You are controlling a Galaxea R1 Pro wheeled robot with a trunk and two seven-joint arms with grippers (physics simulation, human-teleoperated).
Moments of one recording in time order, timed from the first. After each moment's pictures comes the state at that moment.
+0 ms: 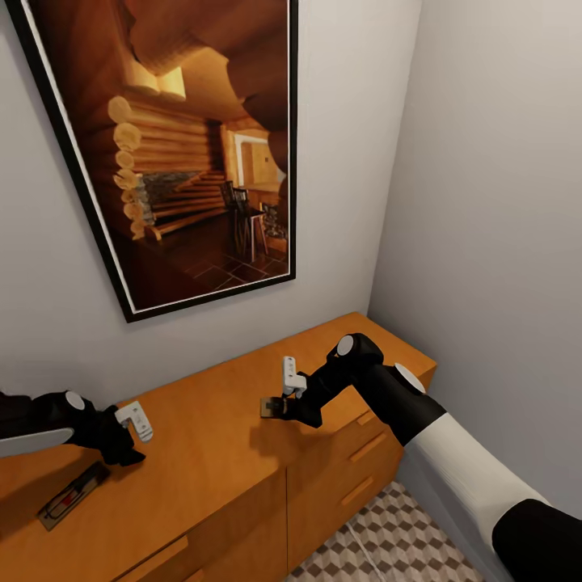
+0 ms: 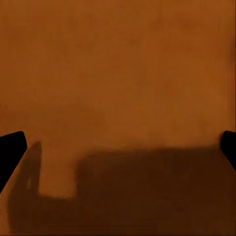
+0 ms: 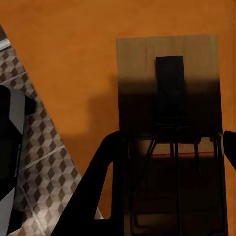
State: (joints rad) left arm -1.51 0.88 -2.15 -1.39 1.23 0.43 -0.01; right arm -0.94 0.01 0.56 -1.09 0.55 0.49 1.42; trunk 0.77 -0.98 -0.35
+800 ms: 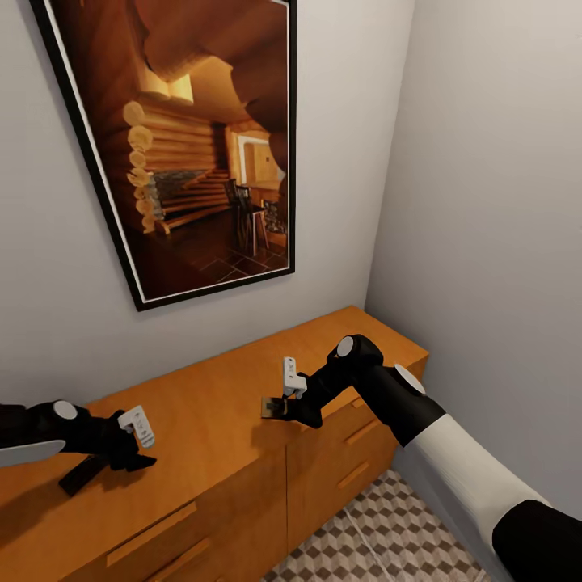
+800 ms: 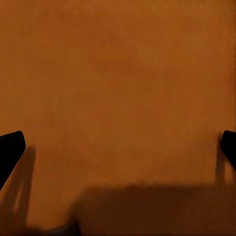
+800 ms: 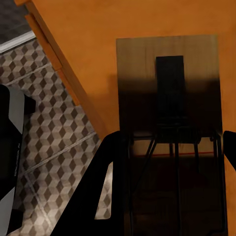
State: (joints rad) left arm -1.50 0.88 -2.21 -1.38 1.22 0.22 -0.09; right arm -0.94 0.01 0.56 -1.09 0.55 0.48 1.41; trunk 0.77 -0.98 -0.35
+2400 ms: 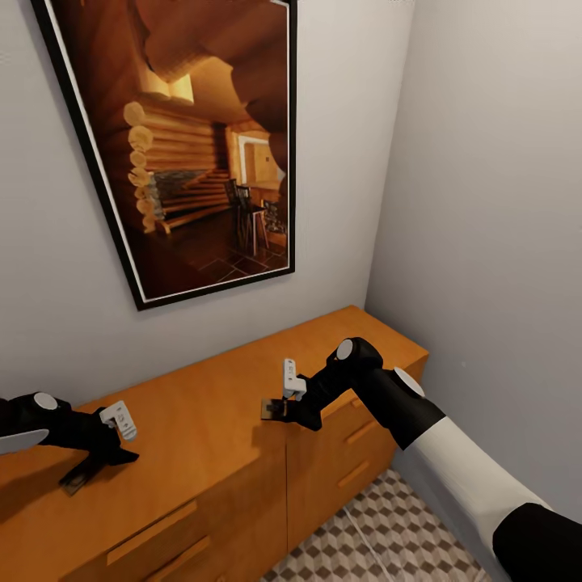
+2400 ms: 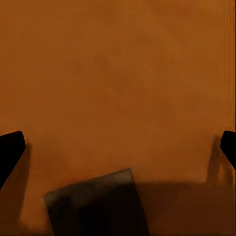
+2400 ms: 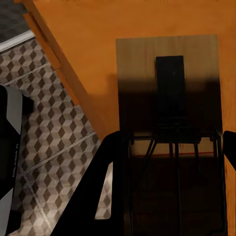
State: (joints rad) left arm -1.50 0.91 -2.20 -1.24 1.23 0.21 -0.25; right arm -0.93 0.01 0.56 -1.08 0.55 0.48 1.39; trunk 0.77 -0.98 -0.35
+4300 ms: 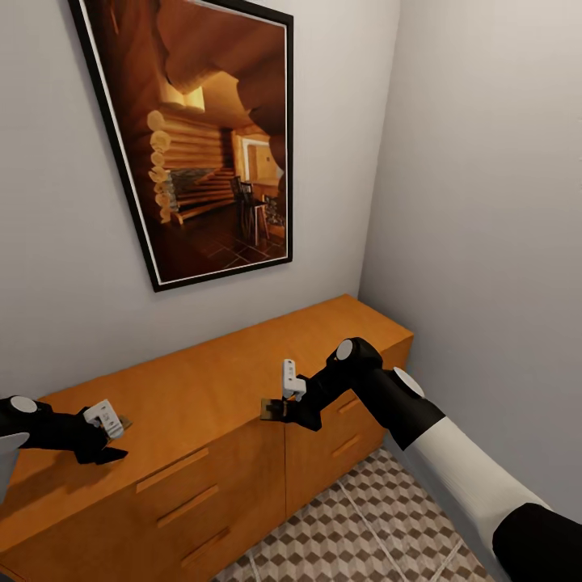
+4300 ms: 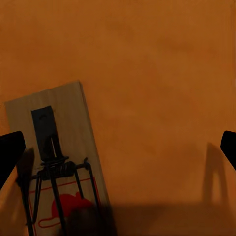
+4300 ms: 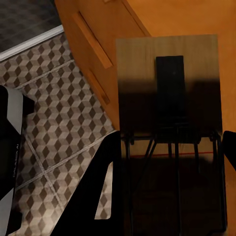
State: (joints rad) left arm -1.50 0.97 -2.20 -1.23 1.23 0.17 -0.25; right arm -0.93 0.01 0.56 -1.08 0.55 0.48 1.39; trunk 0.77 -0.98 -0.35
